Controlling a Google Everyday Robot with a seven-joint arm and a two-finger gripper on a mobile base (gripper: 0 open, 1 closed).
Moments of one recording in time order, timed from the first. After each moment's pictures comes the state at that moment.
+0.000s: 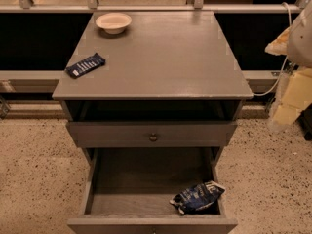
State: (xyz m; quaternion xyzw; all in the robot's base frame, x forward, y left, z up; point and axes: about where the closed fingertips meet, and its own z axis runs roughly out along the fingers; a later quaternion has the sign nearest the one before) arm 0.438 -0.217 0.976 -0.60 0.78 -0.03 0.16
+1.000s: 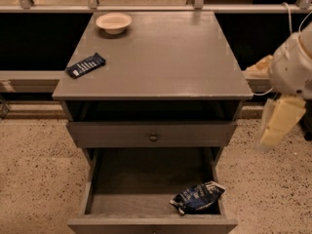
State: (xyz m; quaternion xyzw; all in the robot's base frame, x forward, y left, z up) arm 0.433 -0.197 0.926 -0.65 0.74 0.03 0.18
